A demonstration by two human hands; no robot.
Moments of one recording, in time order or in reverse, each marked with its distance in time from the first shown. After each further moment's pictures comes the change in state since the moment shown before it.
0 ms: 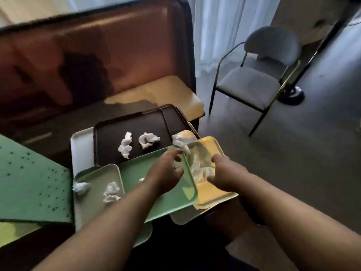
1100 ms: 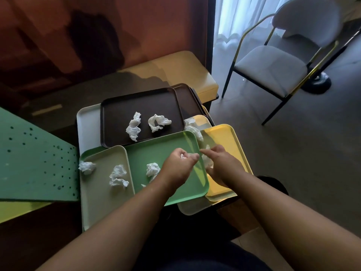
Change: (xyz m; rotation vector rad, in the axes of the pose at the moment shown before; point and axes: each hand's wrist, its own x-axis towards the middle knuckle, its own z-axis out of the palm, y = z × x) left_hand -0.008 -0.001 0.019 -0.603 0.005 -0.509; right_hand 0.049 -0.012 0.057 0.053 0.079 -0.222
